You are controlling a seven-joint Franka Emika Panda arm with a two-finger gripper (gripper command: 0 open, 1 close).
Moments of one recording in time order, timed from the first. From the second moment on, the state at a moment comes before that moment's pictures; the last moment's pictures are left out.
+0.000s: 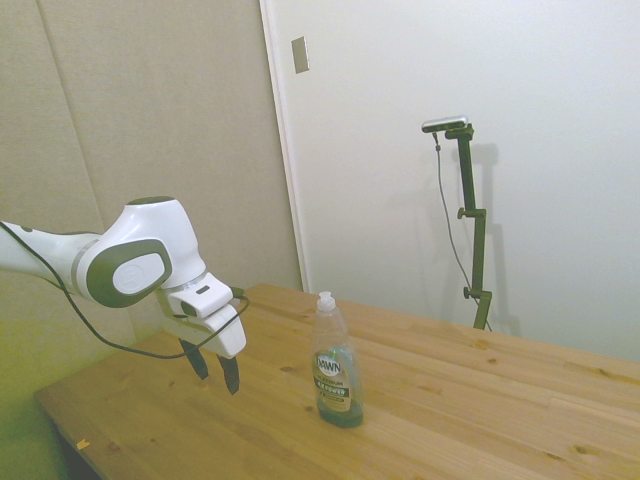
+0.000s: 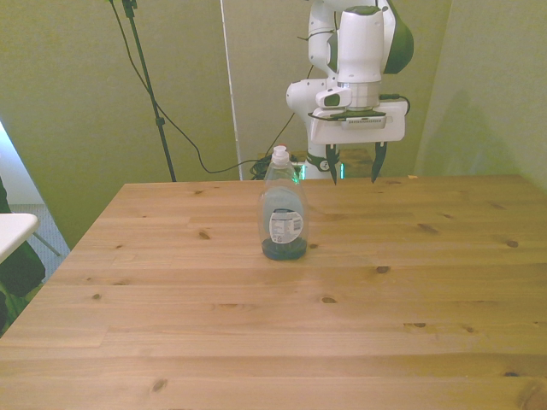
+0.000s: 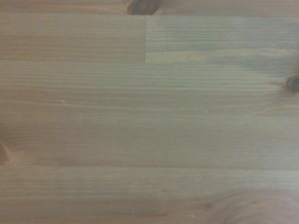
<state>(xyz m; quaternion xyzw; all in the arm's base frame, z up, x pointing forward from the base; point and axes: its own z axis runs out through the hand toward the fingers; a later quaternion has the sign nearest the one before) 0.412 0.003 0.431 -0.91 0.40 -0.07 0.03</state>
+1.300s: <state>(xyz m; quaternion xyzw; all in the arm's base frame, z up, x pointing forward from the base) 0.478 -0.148 0.467 -0.89 0.44 -0.12 -0.03</state>
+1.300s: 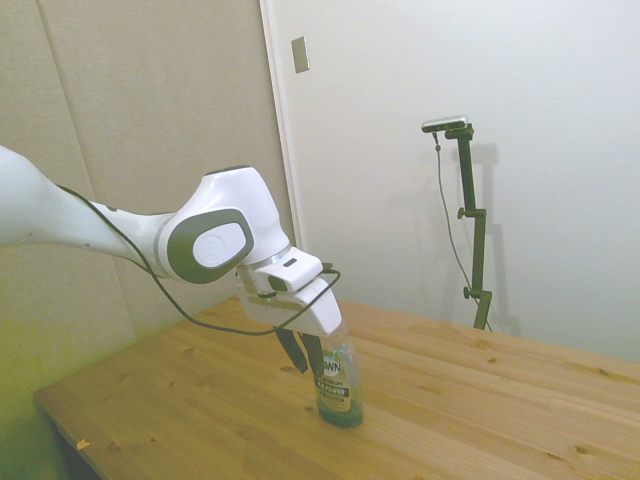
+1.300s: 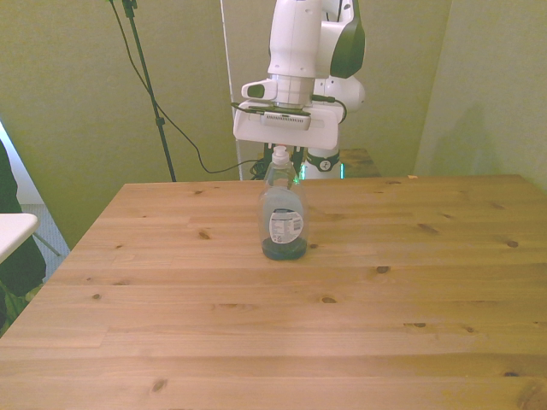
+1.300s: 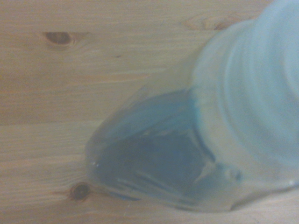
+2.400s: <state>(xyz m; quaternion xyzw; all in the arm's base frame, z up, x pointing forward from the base) 0.601 -0.135 0.472 -0.83 0.52 -0.20 0.05</state>
